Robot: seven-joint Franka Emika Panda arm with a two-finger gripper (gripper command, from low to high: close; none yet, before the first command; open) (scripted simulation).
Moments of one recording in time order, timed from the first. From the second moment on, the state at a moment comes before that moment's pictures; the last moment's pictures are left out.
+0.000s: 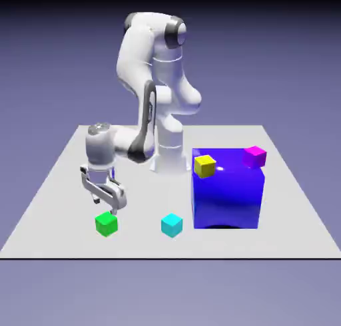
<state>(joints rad) -0.27 0.29 -0.20 -2.50 0.14 2.81 0.96</state>
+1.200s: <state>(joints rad) 0.17 -0.43 0.10 -2.54 0.06 2.14 0.68</state>
